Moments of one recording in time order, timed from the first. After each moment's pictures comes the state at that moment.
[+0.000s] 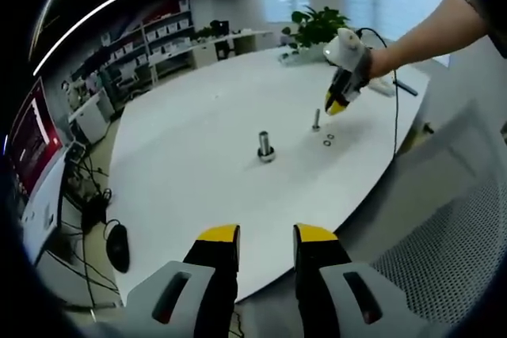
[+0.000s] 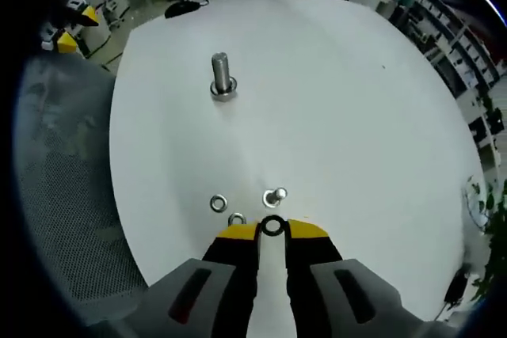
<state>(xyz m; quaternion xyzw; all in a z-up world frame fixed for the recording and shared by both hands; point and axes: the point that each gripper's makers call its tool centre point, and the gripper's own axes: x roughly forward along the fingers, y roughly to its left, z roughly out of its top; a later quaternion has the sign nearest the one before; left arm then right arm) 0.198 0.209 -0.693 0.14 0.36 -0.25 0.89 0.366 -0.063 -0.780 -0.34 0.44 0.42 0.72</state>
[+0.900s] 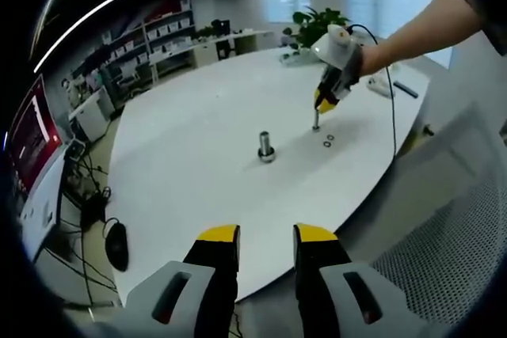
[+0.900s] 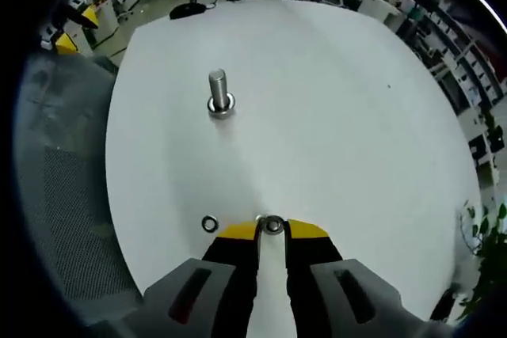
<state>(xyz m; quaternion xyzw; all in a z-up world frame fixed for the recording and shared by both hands) 0.199 0.209 -0.693 0.14 0.36 -0.25 0.89 0.381 -0.046 -0.783 -0.36 0.42 0.43 0.71</state>
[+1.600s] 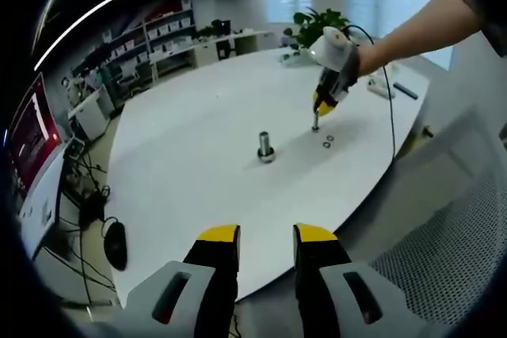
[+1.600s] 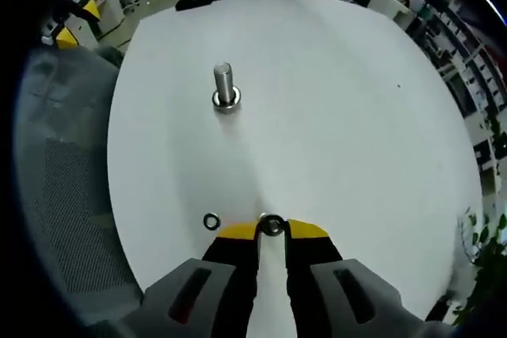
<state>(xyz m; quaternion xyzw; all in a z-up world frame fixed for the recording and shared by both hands) 0.199 0.209 -0.693 0.13 0.36 -0.25 0.89 0.378 -0.044 -0.791 -0.38 0.44 0.44 0.68</state>
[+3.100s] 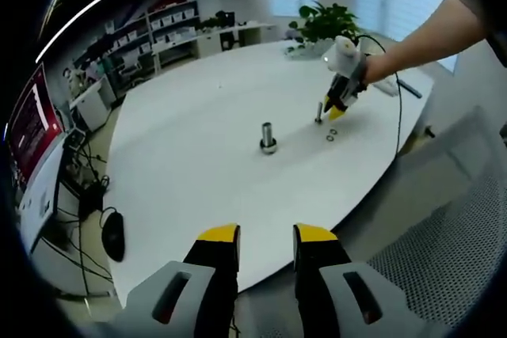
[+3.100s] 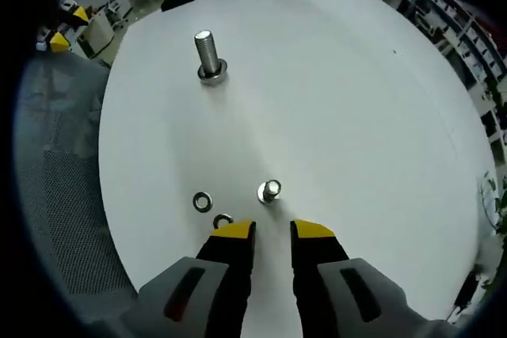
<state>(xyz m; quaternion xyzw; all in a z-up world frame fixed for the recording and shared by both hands) 0.196 0.213 -0.701 0.12 0.38 -0.24 0.88 0.364 -0.080 -0.823 -0.32 0.47 0.43 0.70</state>
